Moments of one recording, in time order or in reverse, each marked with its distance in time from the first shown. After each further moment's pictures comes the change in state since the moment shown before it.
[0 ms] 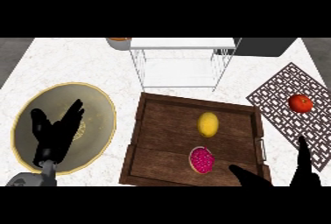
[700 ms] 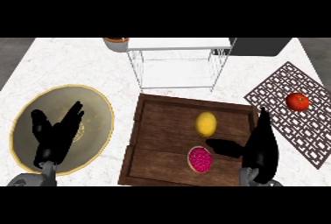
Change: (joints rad) left arm 0.005 -0.010 0.015 0.026 -0.001 -0.014 -0.004; right arm -0.335 0.163 -0.066 0.308 0.094 0.211 0.110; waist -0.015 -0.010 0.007
